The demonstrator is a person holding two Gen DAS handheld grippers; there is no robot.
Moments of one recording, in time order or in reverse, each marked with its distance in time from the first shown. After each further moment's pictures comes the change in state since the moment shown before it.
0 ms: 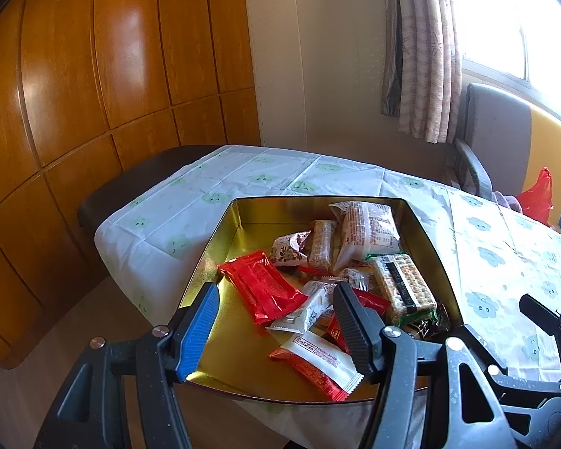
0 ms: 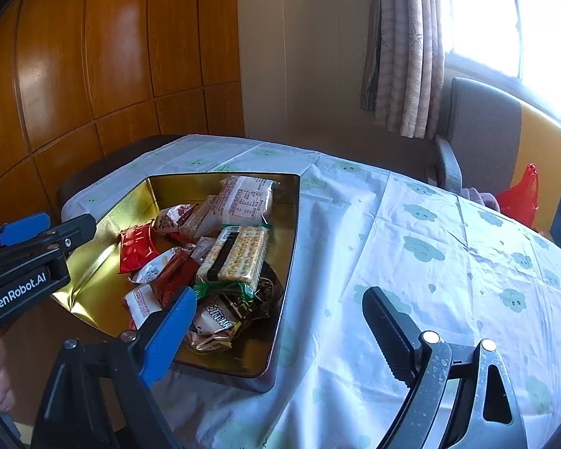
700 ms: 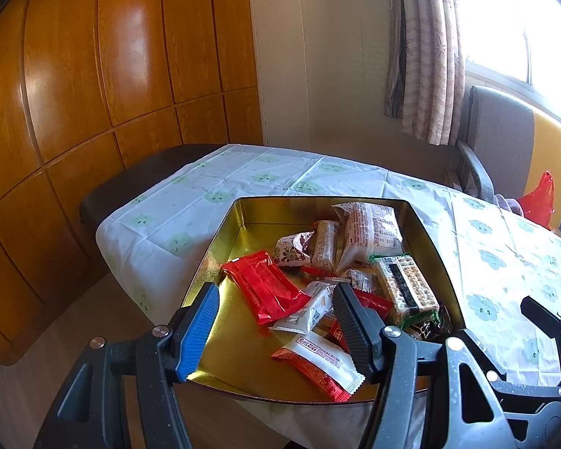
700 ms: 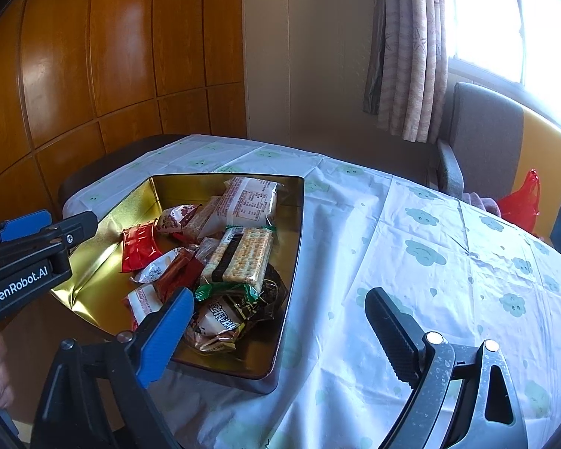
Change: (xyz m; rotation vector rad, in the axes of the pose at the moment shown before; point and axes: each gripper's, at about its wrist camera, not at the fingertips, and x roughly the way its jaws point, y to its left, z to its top) left arm 0.000 0.004 0.001 -0.010 0.000 0.004; right arm 0.000 0.004 0.000 -0.016 -0.007 -0.001
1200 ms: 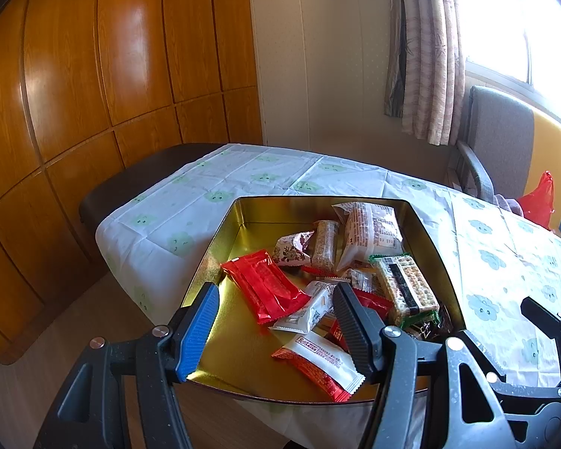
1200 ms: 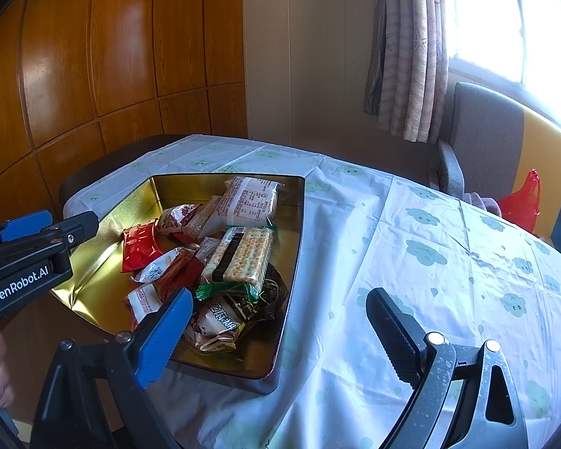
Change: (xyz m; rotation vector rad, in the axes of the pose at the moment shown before) left arm 0.001 0.000 -0.001 -0.002 0.001 -0.002; right arm 0.000 0.000 0.000 -0.002 -0.002 -0.001
